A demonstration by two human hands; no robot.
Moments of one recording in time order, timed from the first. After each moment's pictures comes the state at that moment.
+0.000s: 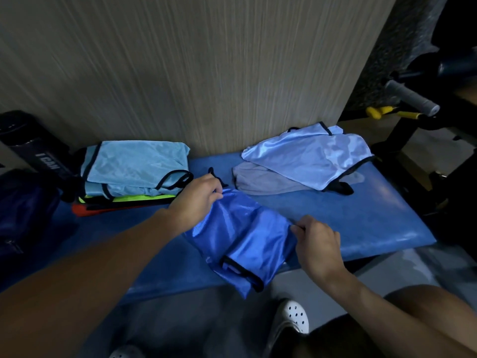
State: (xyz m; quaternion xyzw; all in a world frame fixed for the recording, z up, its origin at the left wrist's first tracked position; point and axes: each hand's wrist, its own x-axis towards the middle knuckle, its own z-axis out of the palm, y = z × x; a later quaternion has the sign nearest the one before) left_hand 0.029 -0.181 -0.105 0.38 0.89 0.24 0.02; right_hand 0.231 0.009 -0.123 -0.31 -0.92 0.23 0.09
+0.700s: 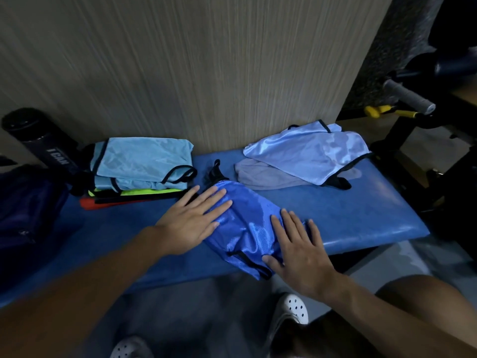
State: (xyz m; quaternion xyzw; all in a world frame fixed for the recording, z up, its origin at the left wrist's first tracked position) left_hand 0.058 -0.244 -0.136 0.55 0.83 -0.08 -0.10; right_hand 0.257 -0.019 -0.147 -0.10 -0.99 0.04 0.04
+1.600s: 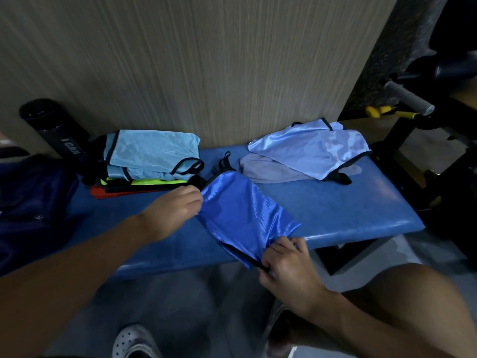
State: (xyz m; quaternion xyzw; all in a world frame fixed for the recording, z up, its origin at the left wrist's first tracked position) left_hand 0.043 -0.279 -0.113 0.63 0.77 0.04 -0.11; right_hand 0.281 -0.058 -0.143 0.01 -0.98 0.12 0.15
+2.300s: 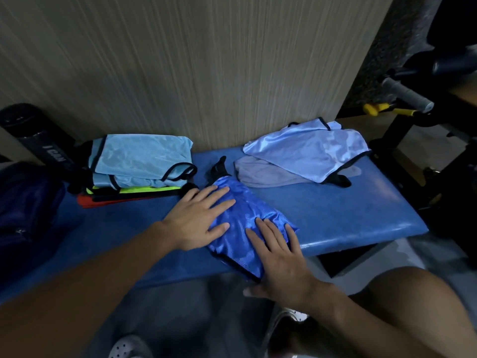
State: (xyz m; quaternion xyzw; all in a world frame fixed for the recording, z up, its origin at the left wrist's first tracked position) left_hand 0.066 -0.223 -0.118 0.51 0.86 -0.06 0.01; right_hand 0.255 -0.052 -0.155 -0.01 -1.00 0.07 0.01
